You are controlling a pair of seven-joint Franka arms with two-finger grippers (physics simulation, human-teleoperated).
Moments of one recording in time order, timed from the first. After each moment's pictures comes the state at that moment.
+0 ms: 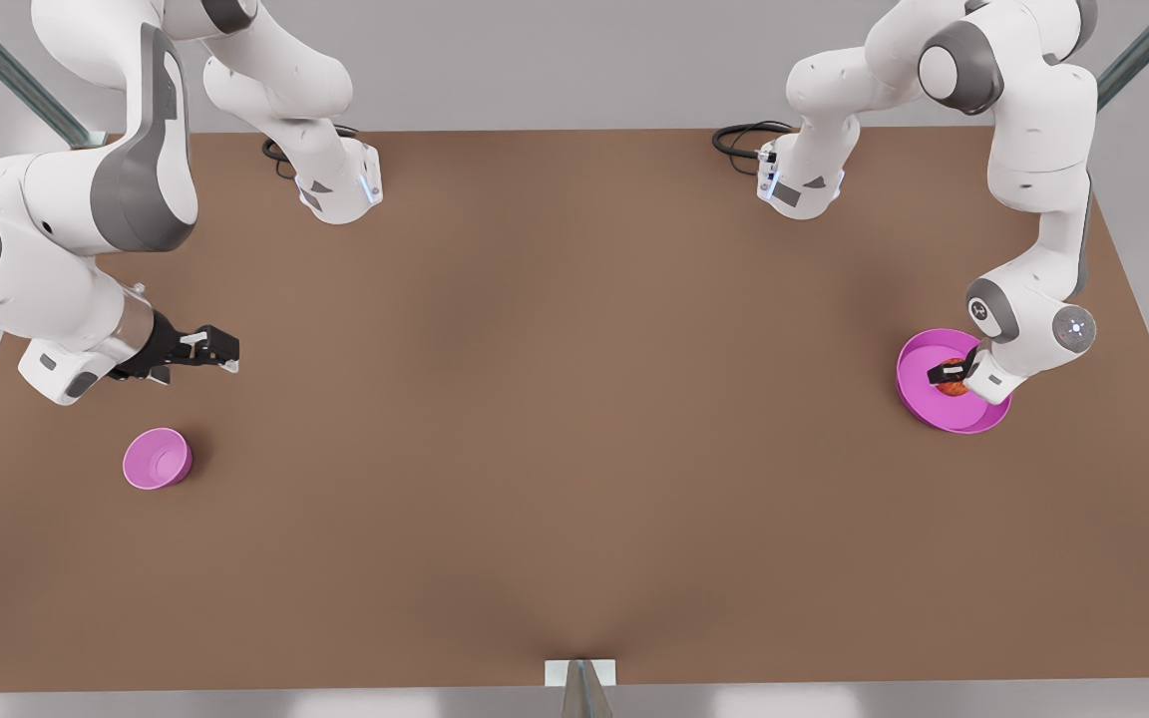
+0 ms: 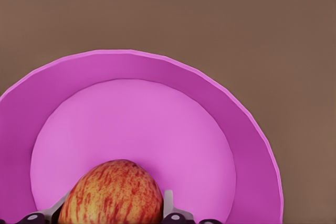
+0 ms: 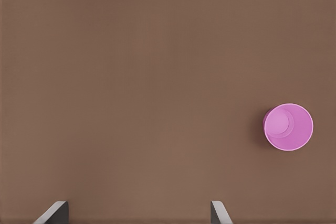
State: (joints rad) left arm 0.16 0.44 0.26 -2.22 -0.07 2.53 0.38; right arm -0.05 0.20 0.13 -1.39 0.01 1.52 -0.09
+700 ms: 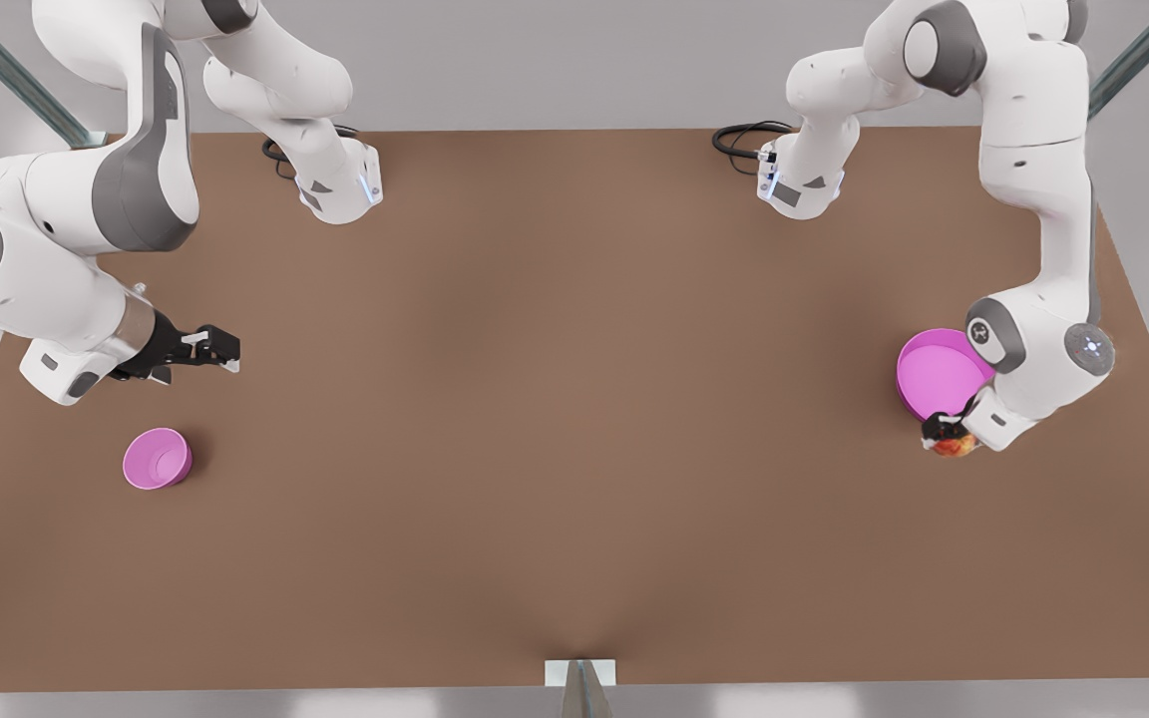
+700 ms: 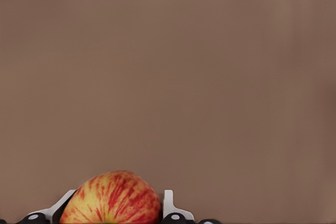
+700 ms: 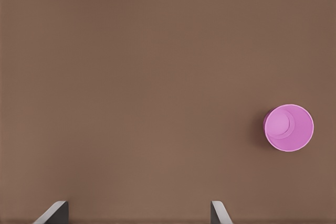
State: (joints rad) left arm 0.15 0.39 0.01 -1.97 -0.20 2.47 0.39; right arm -0.05 0.20 0.13 -1.39 0.01 1.52 -0.09
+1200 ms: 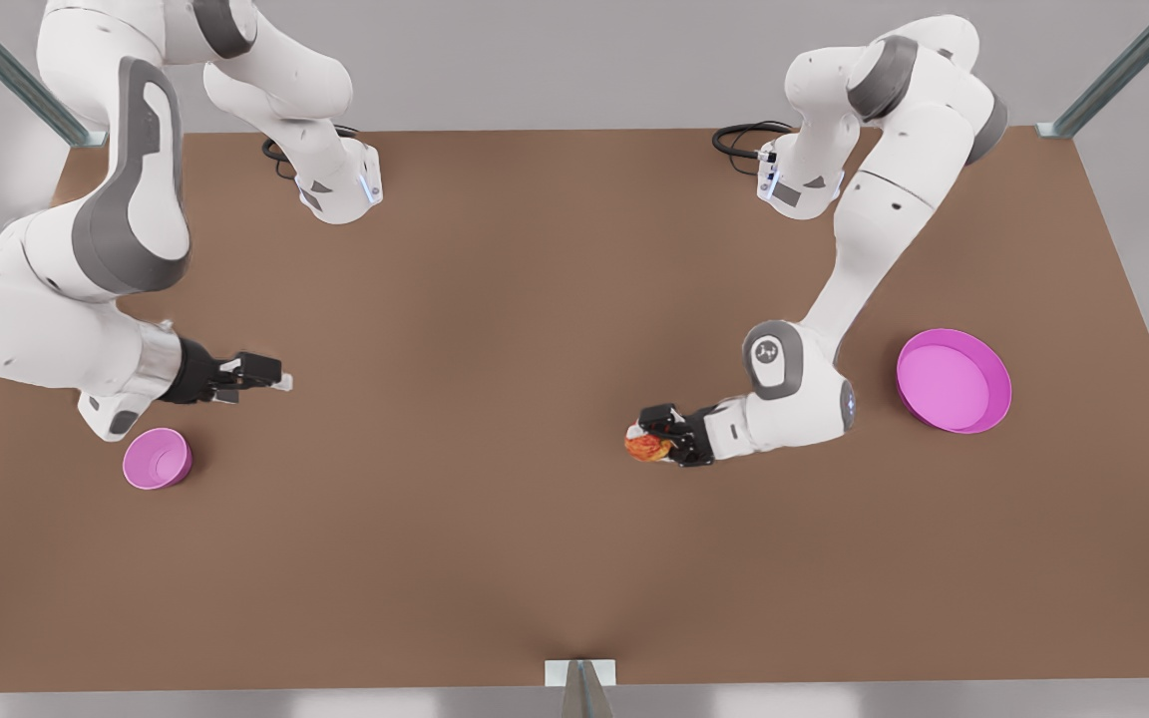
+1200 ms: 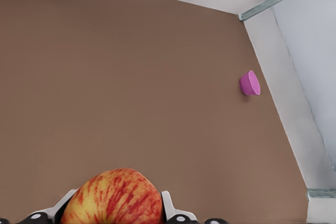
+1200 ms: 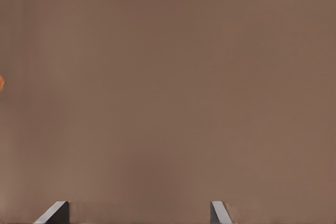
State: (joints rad) left arm 0.00 0.72 -0.55 -1.60 -0.87 2.41 0.65; right arm -0.06 0.34 0.12 -1.35 0.39 1.55 -0.05
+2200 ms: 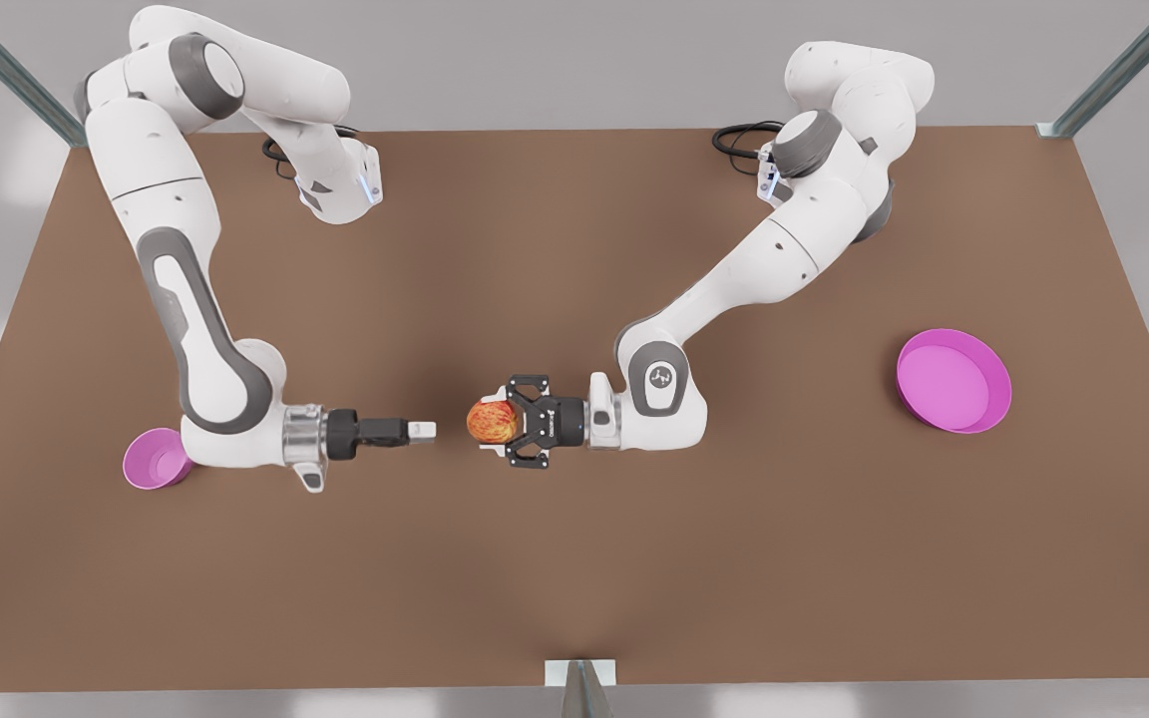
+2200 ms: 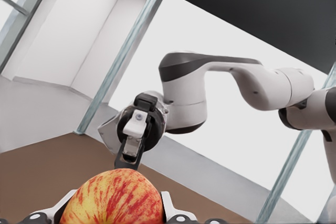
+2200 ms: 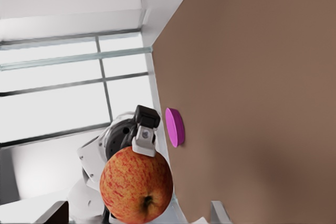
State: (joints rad) left arm -0.25 1.10 -0.71 -1.11 -1.43 2.38 1.77; right arm -0.26 0.60 0.49 -1.70 1.23 1.94 -0.46
